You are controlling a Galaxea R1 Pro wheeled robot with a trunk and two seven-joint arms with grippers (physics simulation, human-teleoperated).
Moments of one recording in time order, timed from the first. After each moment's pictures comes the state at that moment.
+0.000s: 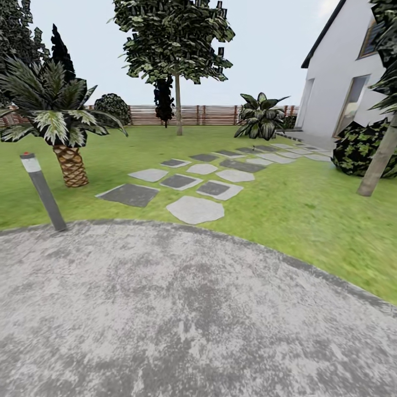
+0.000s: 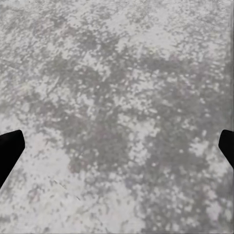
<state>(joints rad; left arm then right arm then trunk) -0.21 0.20 0.26 -0.20 0.10 -0.40 -0.01 -0.16 -0.07 0.01 -0.41 0.02 -0.35 0.00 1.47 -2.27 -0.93</state>
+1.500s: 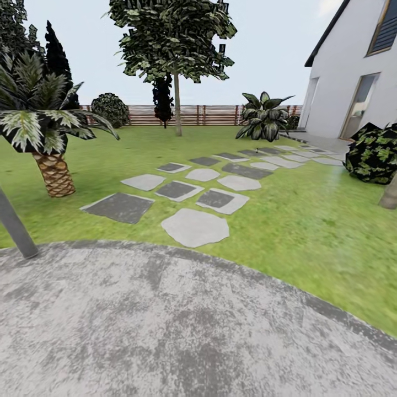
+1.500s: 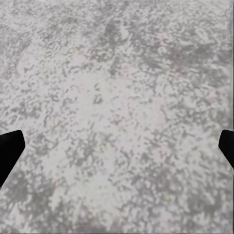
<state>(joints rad) -0.21 0.20 0.26 -0.20 0.10 -0.40 -0.01 -0.16 -0.06 0.01 -0.40 0.02 -0.35 0.00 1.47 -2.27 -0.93</state>
